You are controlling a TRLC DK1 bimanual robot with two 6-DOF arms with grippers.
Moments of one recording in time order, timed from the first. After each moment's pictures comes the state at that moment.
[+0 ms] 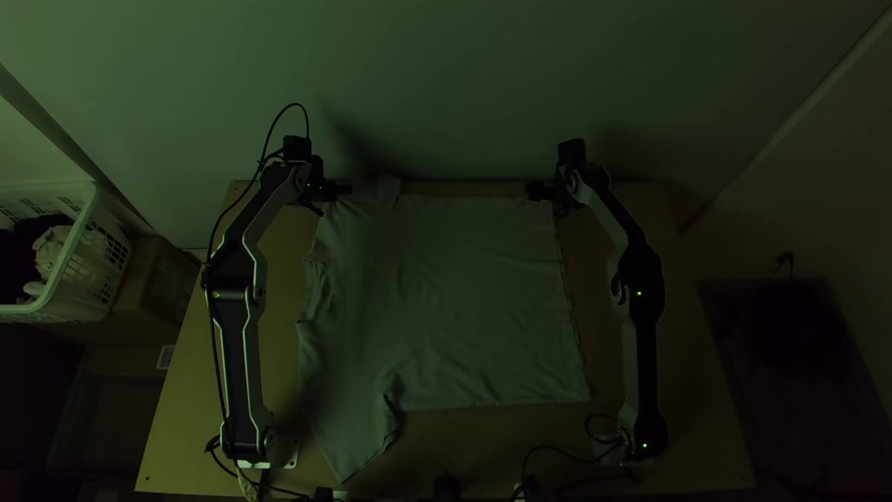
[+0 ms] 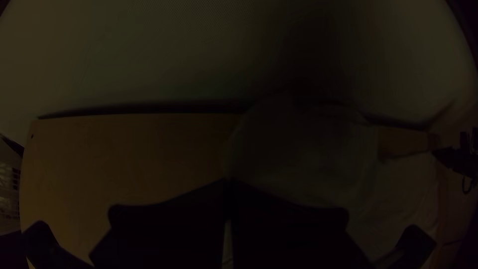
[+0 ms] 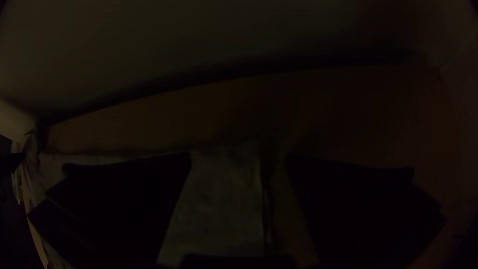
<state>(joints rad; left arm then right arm) -0.03 2.36 2.19 -0.65 0.04 -0.06 0.17 2.50 2.26 -0.70 0.01 0.28</state>
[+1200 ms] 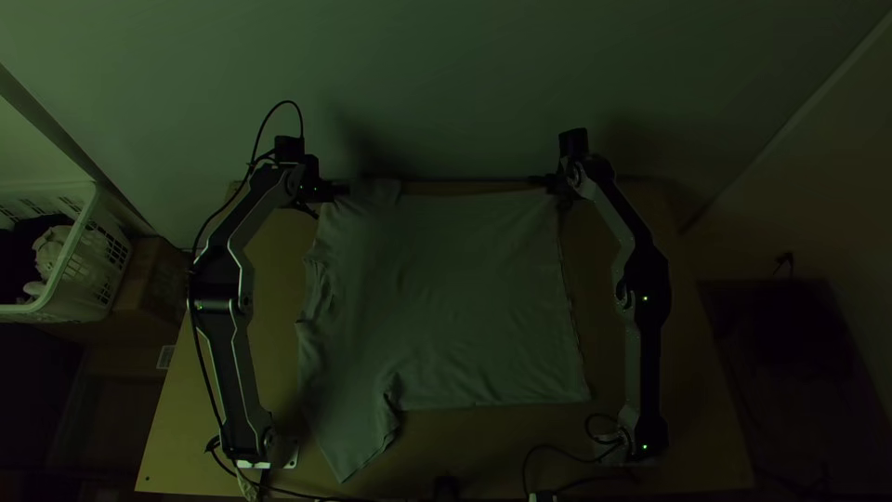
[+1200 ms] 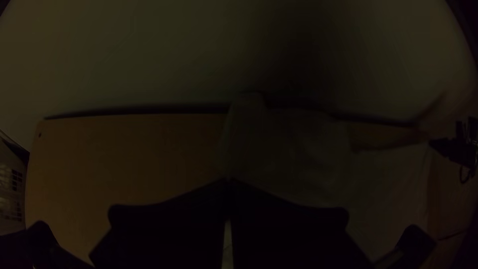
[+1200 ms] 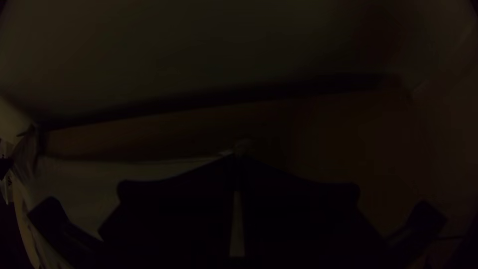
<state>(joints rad) -0.03 2.20 2.00 -0.58 0.09 -0.06 0.19 2.41 2.24 -0.73 0.14 0.25</state>
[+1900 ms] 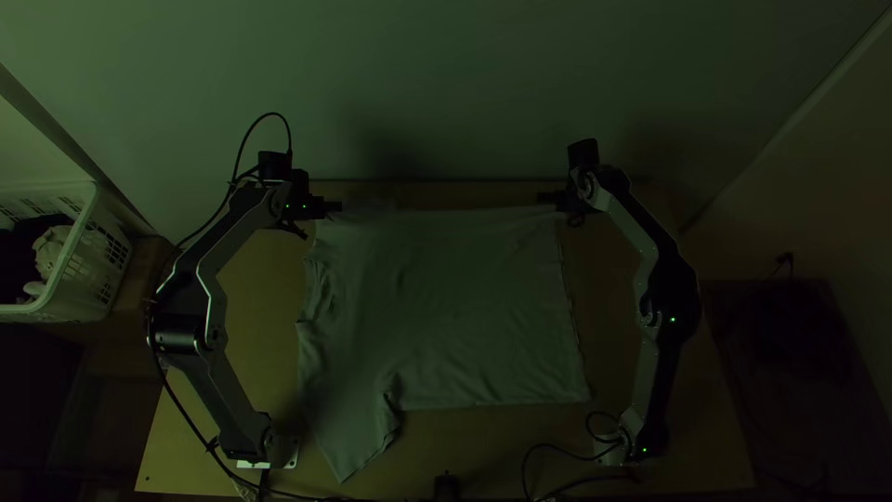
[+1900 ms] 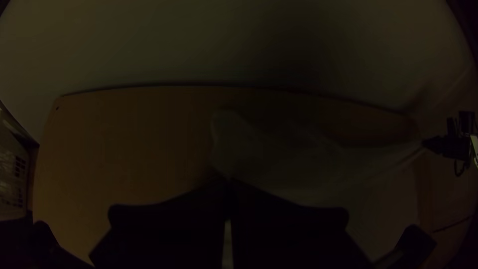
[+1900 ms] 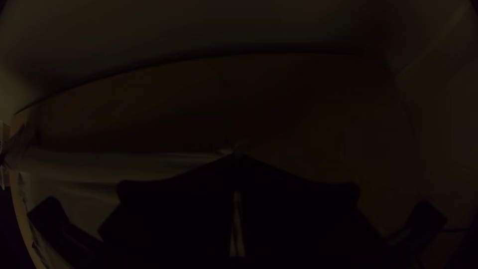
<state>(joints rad) -0.03 1.90 1.62 -0.50 0.11 -0.06 0.19 2.17 1.91 -0.73 0.15 0.23</state>
